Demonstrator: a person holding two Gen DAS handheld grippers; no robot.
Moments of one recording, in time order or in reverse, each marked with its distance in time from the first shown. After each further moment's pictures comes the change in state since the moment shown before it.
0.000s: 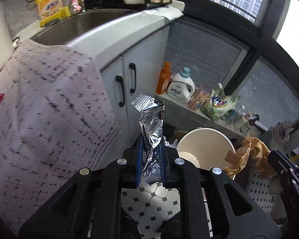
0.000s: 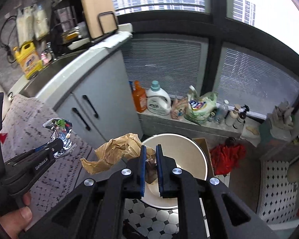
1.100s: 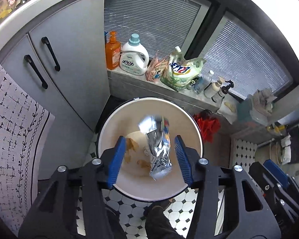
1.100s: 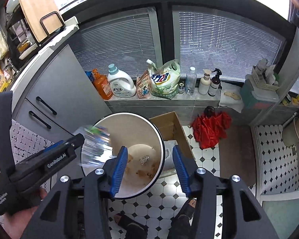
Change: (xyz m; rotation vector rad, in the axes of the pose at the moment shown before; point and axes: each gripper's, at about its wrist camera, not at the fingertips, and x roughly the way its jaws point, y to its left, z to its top) left arm 0.077 -0.131 -0.038 0.124 0.158 -0.181; right arm 0.034 -0.130 -0.036 0.201 0.118 -0.088
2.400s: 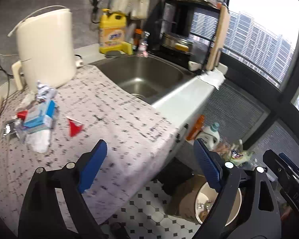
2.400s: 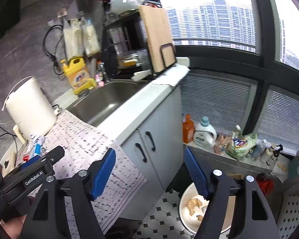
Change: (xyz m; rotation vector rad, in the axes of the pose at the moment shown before) left arm -0.256 0.217 0.008 -0.358 -0.453 0.353; right arm -0.127 0.248 0.043 -0.348 -0.253 0.395
